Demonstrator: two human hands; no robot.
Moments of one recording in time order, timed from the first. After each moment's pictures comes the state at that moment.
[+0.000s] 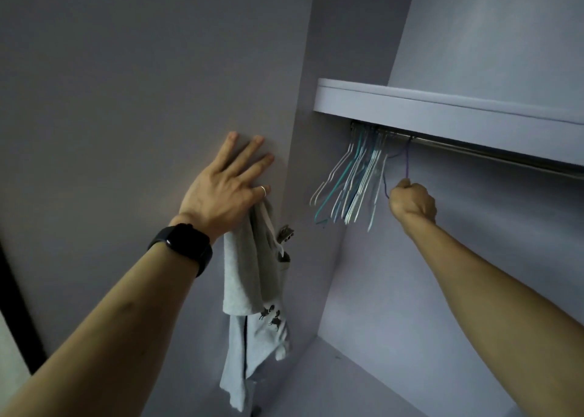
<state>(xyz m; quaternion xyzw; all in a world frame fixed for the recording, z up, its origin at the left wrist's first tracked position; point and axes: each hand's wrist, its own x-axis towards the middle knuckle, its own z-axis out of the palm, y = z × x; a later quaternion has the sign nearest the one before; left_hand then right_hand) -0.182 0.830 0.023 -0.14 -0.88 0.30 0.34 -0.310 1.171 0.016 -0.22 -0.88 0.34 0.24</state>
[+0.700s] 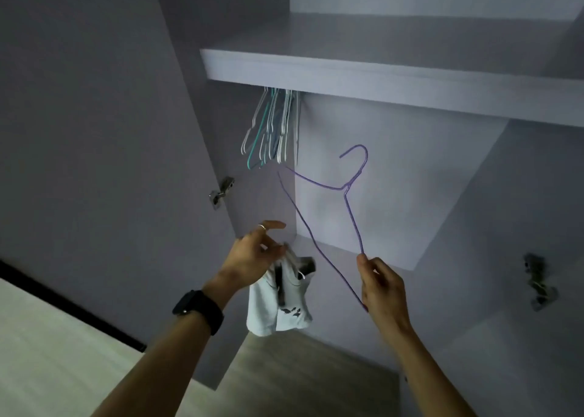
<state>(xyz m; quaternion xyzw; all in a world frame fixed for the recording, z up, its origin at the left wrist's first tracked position) -0.049 0.987 0.024 -0.13 -0.91 -0.39 -0.06 0.045 1.228 -0.026 -0.15 -0.76 0.62 0.11</state>
